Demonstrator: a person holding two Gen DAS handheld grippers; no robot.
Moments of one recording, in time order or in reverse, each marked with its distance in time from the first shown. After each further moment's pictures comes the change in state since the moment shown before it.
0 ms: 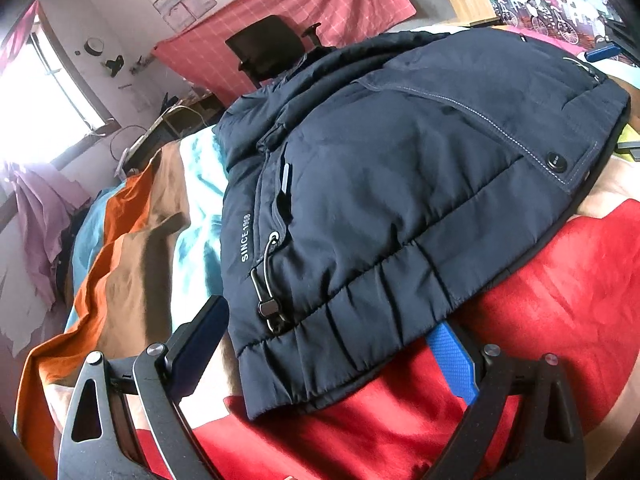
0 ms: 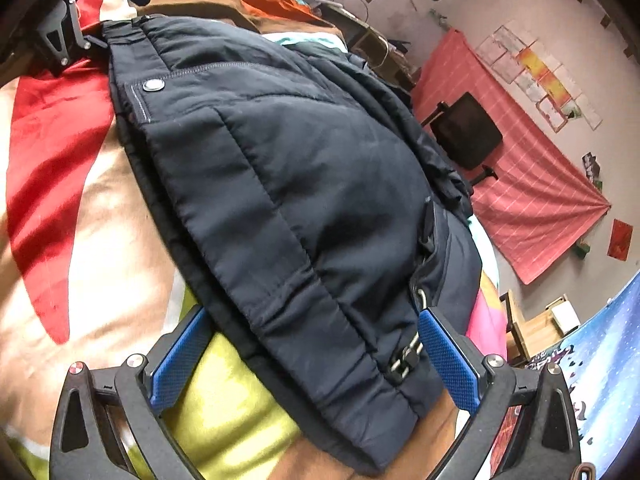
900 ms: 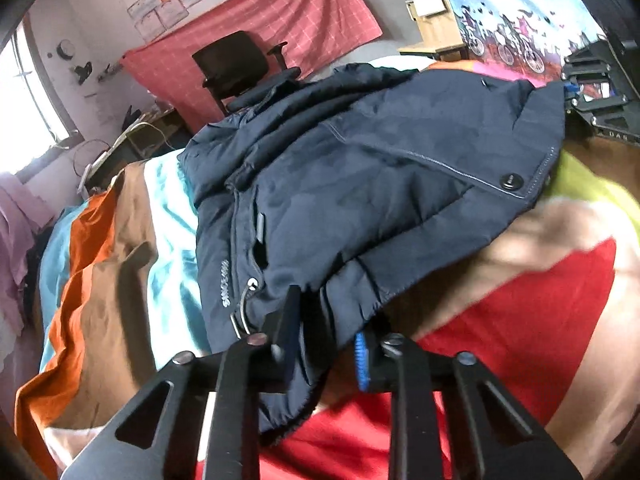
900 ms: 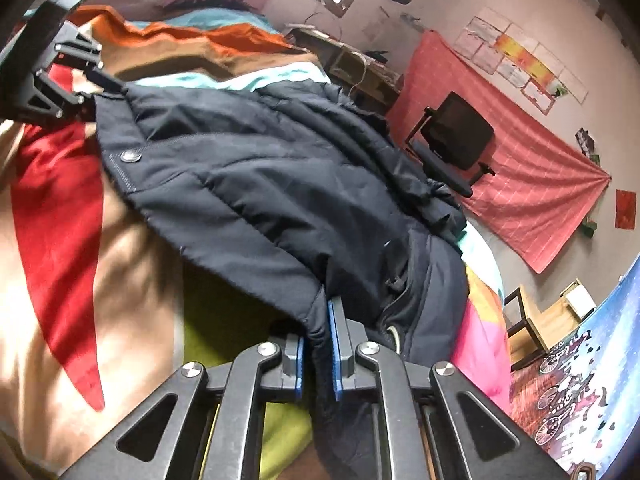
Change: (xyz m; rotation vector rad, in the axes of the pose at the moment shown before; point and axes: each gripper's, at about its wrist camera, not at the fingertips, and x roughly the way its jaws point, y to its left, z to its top) left arm -0.024 0.018 0.039 -0.002 -0.055 -0.196; right arm -0.028 -0.047 0.047 0.168 -0.096 0.052
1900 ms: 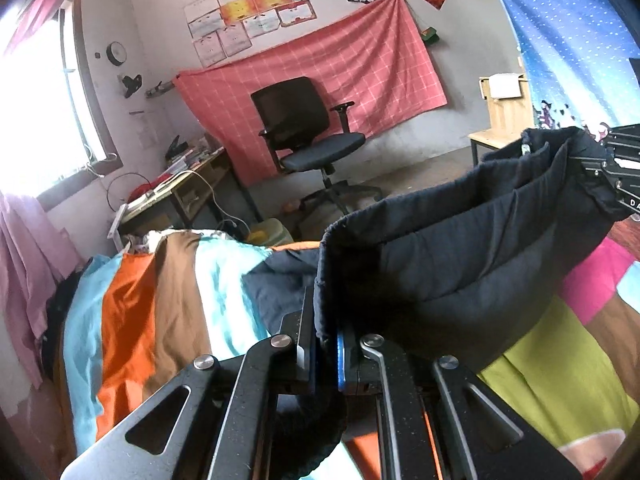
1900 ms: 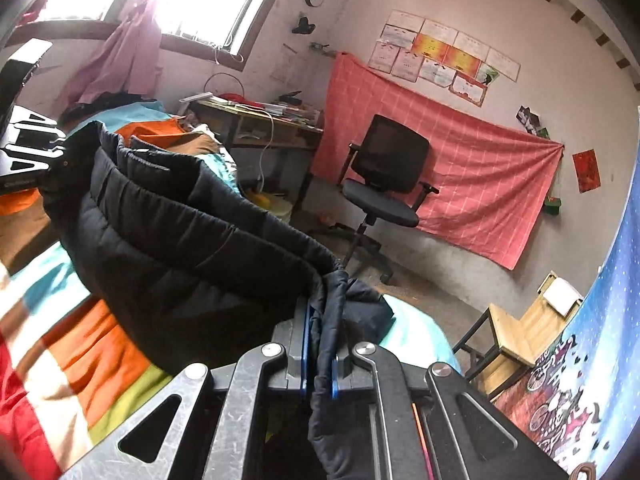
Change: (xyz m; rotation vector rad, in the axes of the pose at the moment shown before) left arm 0.011 0.142 0.211 -0.163 -0.165 0.106; right arm 0.034 -0.164 0.166 0.233 -0.126 -0.125
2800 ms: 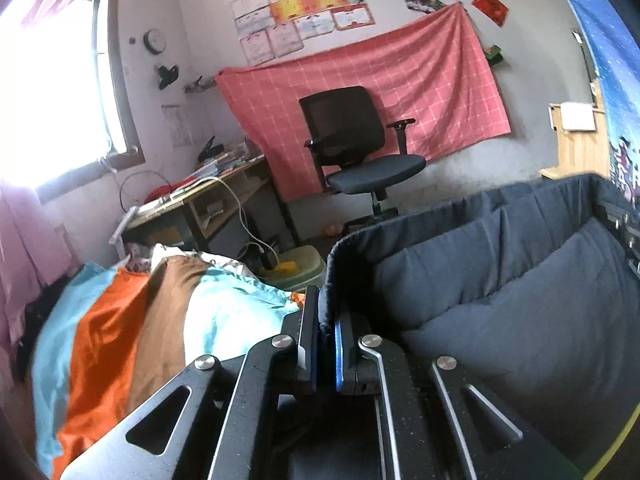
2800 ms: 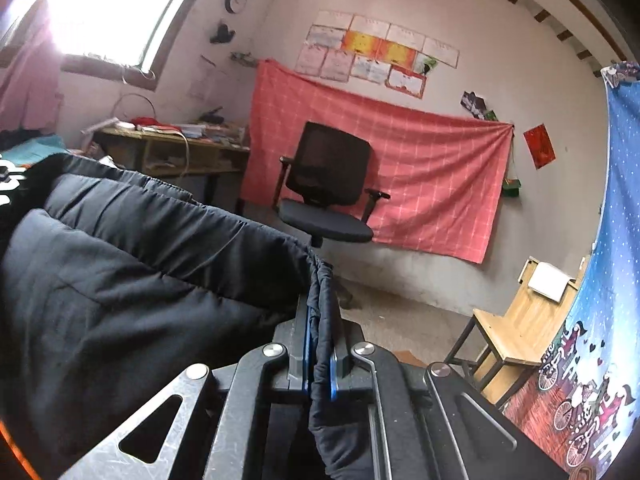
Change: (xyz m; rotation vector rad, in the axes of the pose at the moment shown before) left arm 0.179 0.040 0.058 -0.143 -0.075 0.150; right arm 0.190 -0.024 0.031 0.167 -0.062 -0.226
